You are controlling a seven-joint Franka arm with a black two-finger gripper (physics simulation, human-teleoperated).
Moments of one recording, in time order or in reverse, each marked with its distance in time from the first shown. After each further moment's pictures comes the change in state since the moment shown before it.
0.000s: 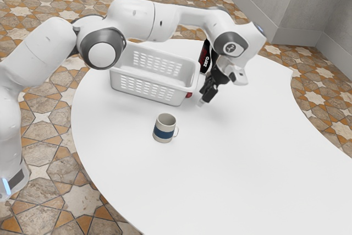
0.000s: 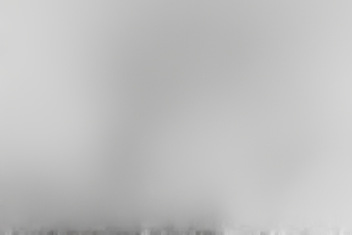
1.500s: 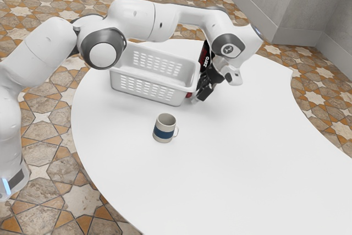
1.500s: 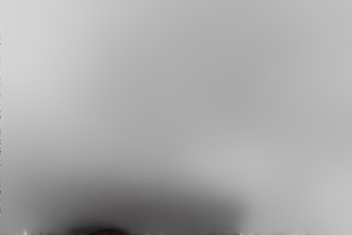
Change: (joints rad) arm 0.006 0.005 0.019 -0.014 0.047 -0.029 -0.044
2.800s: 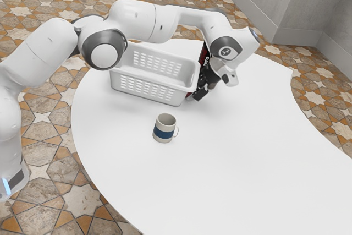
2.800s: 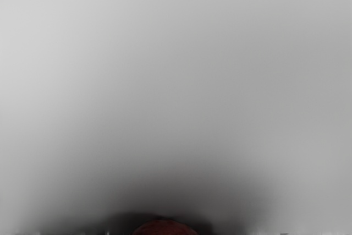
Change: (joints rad) arm 0.008 0.014 0.021 -0.009 0.037 0.002 -0.036
